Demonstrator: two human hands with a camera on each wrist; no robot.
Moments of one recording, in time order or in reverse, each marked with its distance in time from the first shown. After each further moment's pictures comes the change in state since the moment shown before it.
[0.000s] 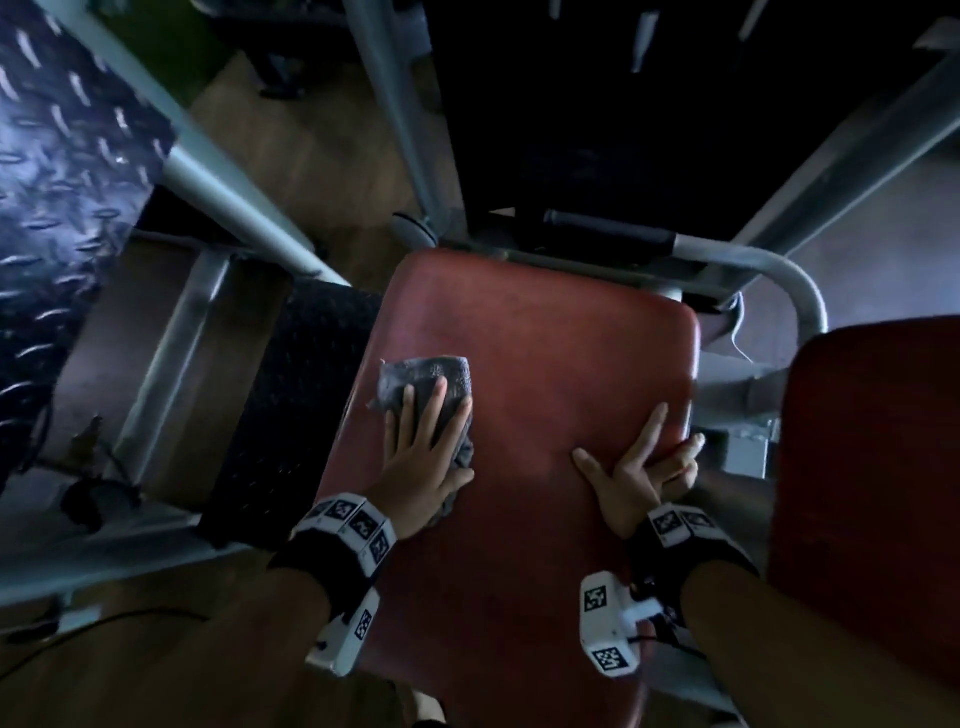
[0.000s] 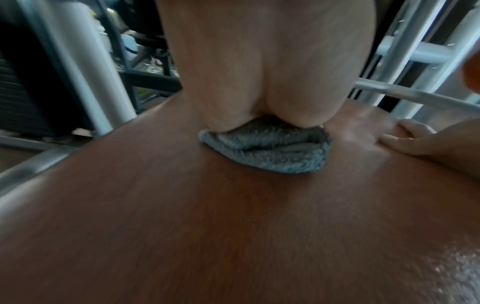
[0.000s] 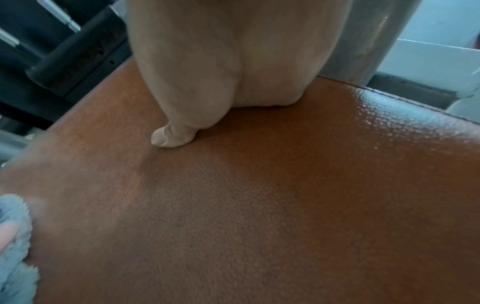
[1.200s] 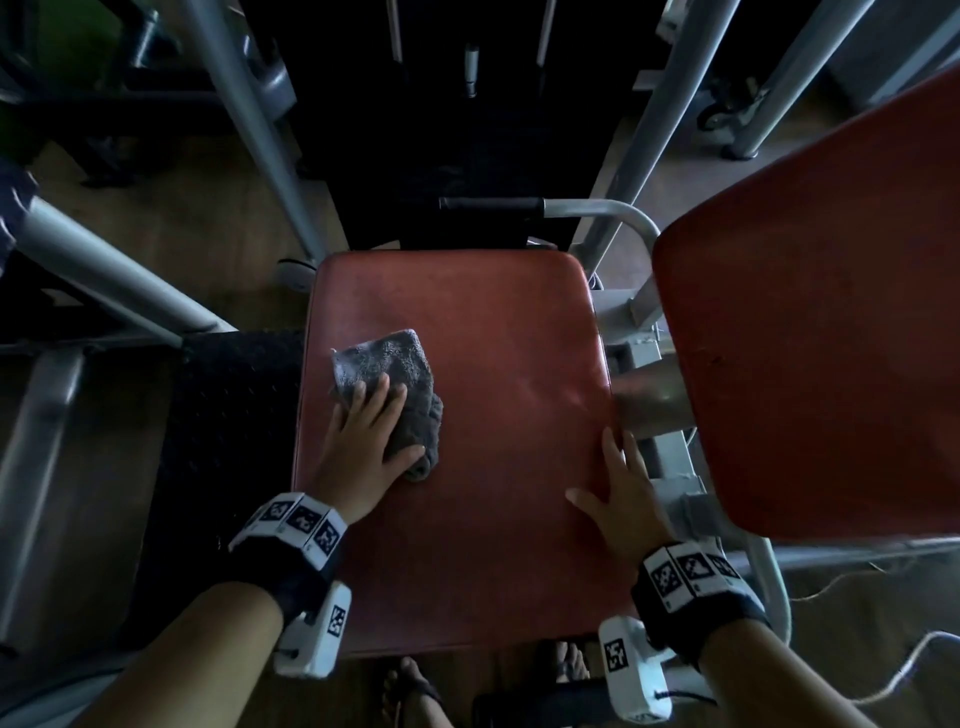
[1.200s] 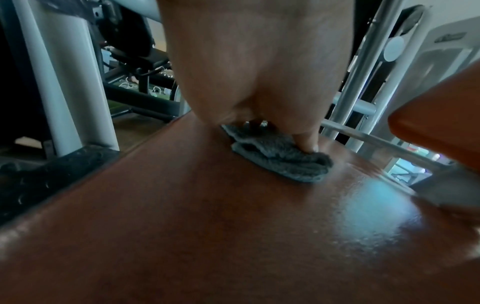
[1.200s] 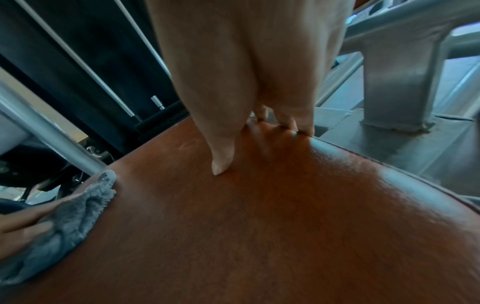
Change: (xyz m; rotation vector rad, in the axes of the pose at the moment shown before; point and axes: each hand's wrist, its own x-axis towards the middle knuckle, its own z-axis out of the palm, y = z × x) left_hand -0.018 -0.052 0.005 -0.002 0.166 0.277; right_hand -0.116 0.077 0.019 0.063 0.047 -0.114
